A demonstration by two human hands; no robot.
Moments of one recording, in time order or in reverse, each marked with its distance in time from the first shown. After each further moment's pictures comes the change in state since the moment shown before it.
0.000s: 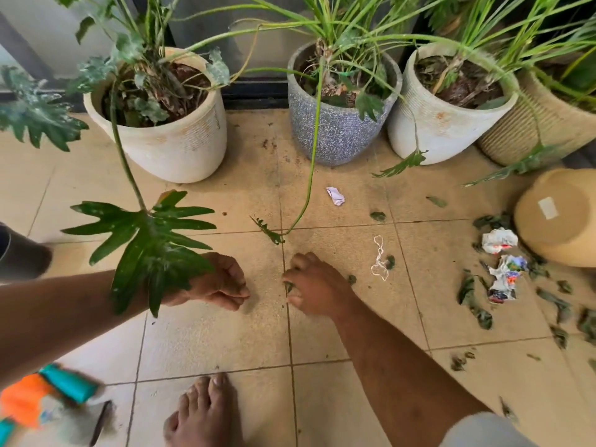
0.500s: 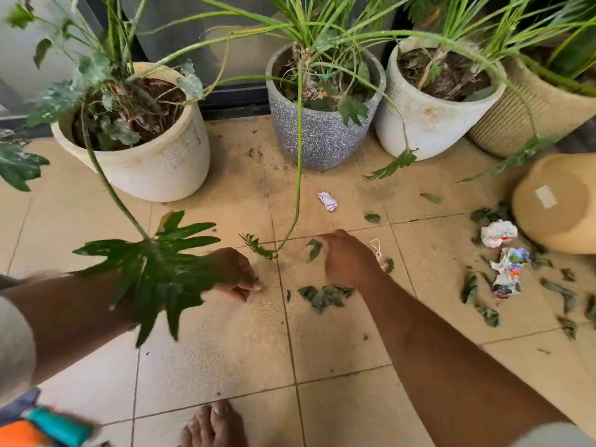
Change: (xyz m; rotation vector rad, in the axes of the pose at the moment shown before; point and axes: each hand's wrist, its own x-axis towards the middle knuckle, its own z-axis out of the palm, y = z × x) left_hand 0.035 0.092 0.034 0.211 -0.176 0.149; right_hand 0.009 0.054 -0.064 0.232 -0.018 0.513
